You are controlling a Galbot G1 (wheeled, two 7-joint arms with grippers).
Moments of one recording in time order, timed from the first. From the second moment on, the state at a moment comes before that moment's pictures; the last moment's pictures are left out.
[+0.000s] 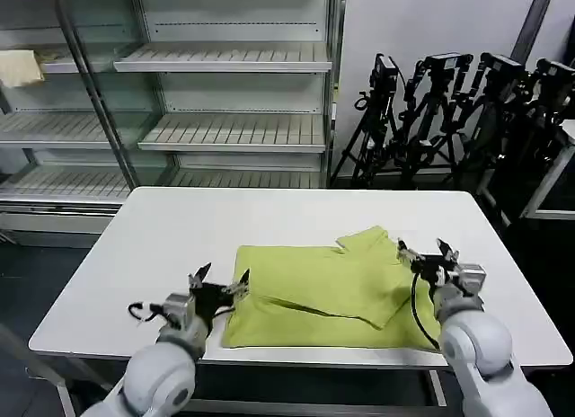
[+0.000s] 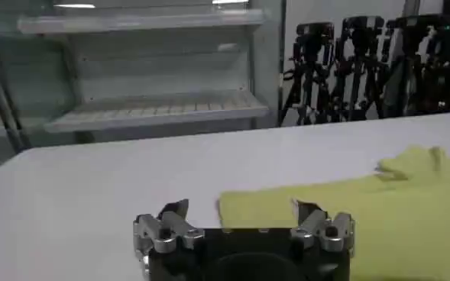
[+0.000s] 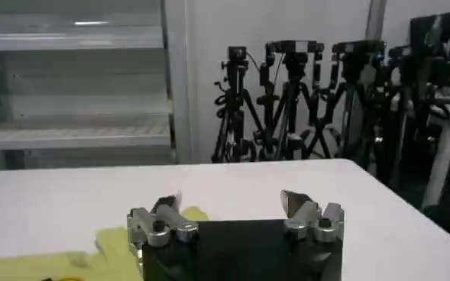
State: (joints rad) left arm 1.03 -1.02 -0.11 -2.07 -0.66 0.57 -0.48; right arm -0.96 1.13 0.42 1.88 0.58 -0.58 0.32
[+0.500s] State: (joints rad) left arm 0.70 -1.09 0.09 -1.79 -0.80 0.58 -0.54; right arm -0.71 1.17 0.28 1.54 0.65 -0.58 0.33
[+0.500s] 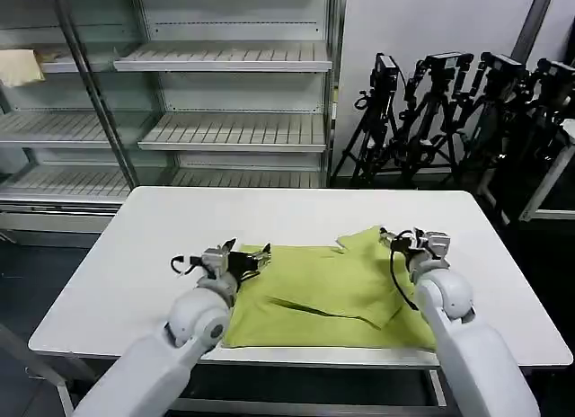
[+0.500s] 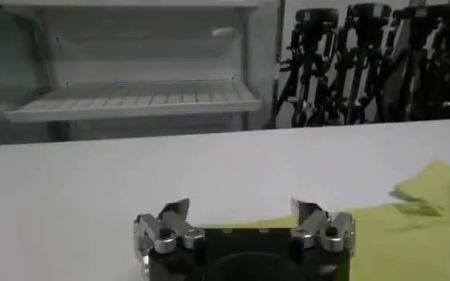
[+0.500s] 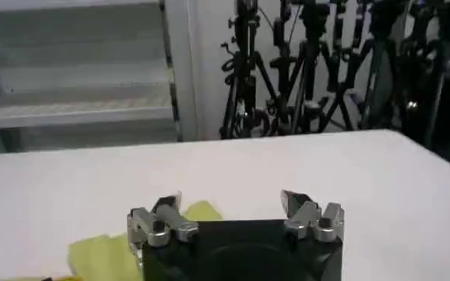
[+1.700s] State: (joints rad) left arm 0.63 -1.10 0.17 -1.59 -0.87 0.58 -0.57; right arm -0.61 1.27 0.20 1.26 0.67 -0.57 0.32
